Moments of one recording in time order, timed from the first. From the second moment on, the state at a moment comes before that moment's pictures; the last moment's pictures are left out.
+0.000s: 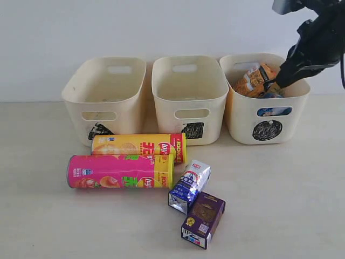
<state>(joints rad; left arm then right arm) -0.05 0.00 0.00 0.01 0.28 0.00 0.07 1.70 -1.53 0.43 1.05 -0.86</state>
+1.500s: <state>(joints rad) -0.05 0.00 0.00 0.01 0.28 0.00 0.64 1.72 -1.19 0.27 1.03 -1.87</state>
